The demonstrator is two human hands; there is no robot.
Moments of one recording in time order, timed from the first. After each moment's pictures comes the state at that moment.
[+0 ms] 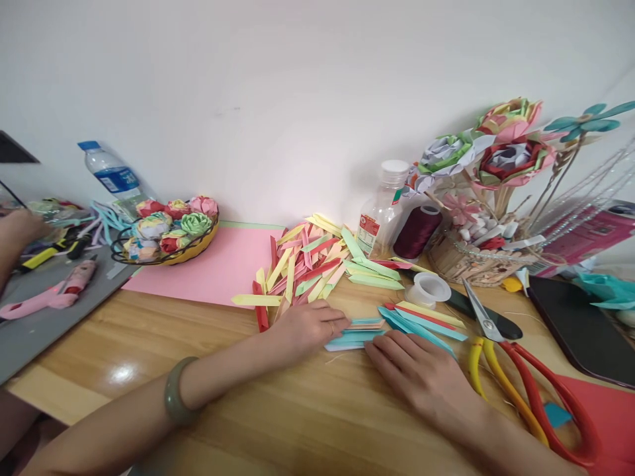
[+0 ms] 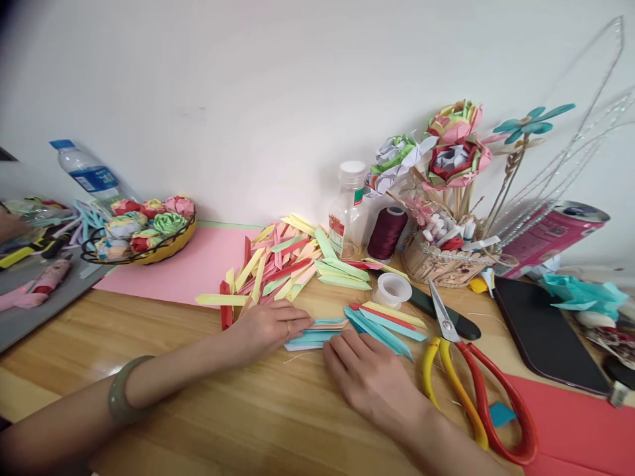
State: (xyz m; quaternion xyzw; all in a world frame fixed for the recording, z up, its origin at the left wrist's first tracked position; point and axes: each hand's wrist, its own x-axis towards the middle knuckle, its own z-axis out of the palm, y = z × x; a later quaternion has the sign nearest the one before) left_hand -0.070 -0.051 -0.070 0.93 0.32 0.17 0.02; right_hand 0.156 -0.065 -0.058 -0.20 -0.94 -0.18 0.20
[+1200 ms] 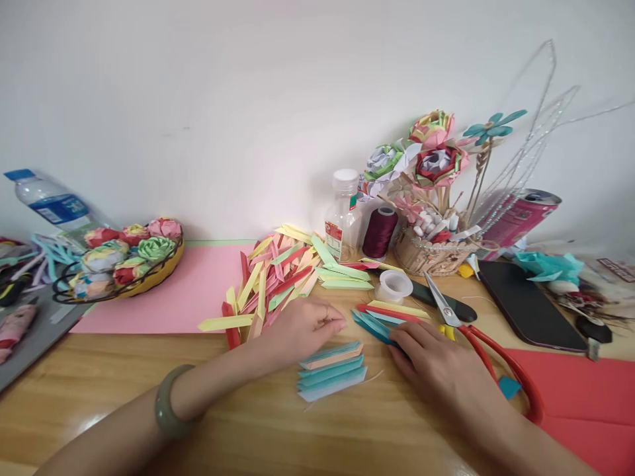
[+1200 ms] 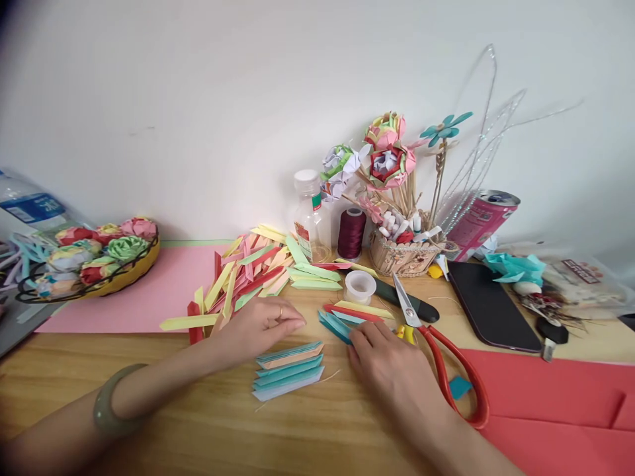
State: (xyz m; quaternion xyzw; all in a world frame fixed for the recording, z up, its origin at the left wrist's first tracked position) left_hand -0.029 -0.038 -0.030 0.82 0.44 0.22 0.29; right_hand 0.201 -0.070 -0.061 -0.45 -0.87 -0.12 0.16
